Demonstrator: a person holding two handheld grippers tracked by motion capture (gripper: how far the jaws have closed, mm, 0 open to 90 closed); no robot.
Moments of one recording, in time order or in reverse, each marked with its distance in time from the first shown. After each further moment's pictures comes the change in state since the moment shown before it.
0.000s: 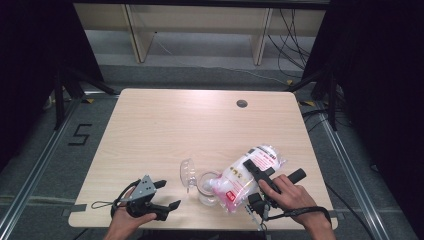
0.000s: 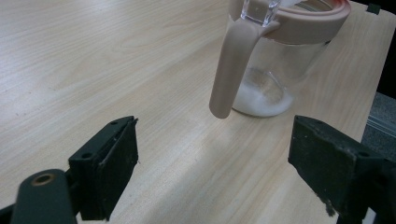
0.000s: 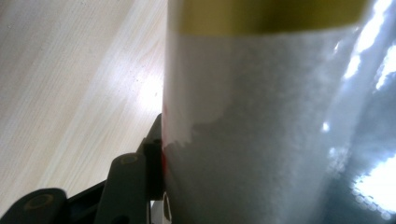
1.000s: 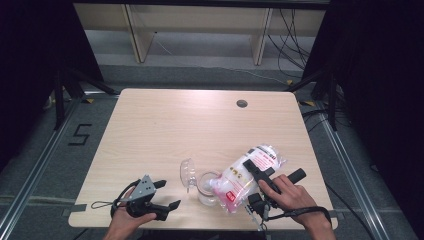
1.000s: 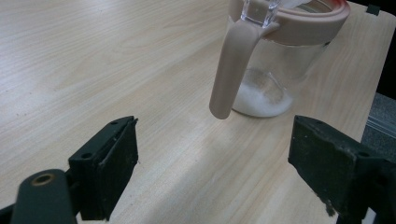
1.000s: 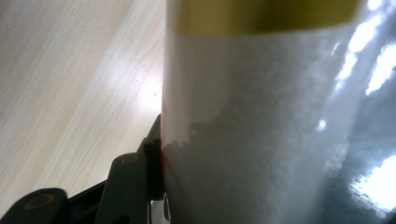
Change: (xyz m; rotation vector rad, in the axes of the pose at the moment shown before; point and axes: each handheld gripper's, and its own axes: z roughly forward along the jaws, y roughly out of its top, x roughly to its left) left arm 0.000 0.000 -0.001 0.000 0.004 0.001; right arm 0.000 0.000 0.000 0.001 -0.004 0.000
